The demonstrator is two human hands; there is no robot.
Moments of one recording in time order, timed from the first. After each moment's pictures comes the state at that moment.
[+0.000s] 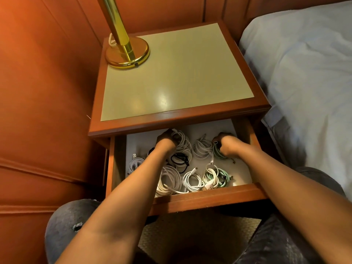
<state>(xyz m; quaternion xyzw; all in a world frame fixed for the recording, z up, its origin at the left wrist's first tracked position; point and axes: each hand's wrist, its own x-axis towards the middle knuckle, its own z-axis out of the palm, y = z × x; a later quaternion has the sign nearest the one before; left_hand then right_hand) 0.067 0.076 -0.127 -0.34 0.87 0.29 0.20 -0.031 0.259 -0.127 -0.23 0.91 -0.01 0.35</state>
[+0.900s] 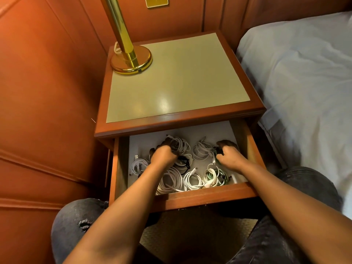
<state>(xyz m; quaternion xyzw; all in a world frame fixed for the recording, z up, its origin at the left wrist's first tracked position) 0.115 0.083 -0.139 -0.32 0.89 0.30 0.12 0.005 0.291 -0.141 -0.18 0.92 -0.18 0.29</state>
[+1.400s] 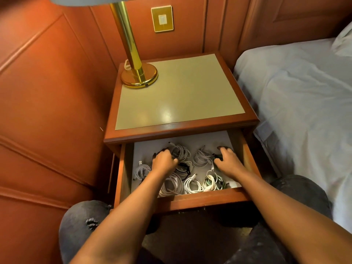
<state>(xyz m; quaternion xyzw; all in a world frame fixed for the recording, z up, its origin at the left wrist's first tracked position) 0.128 0.089 -0.116 -0.32 0.91 0.25 0.10 0.023 0.295 -0.120 -0.18 0.92 -0.24 0.26</state>
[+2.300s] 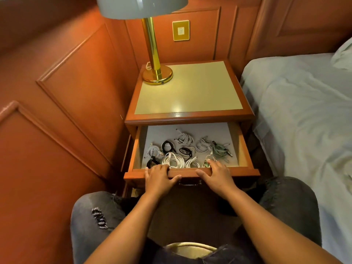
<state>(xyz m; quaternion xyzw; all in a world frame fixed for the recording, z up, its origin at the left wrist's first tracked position) 0.282 0.165 -0.102 -0.33 0.93 0.17 0.03 0.157 0.337 -0.095 -0.28 0.91 -0.24 0.18</state>
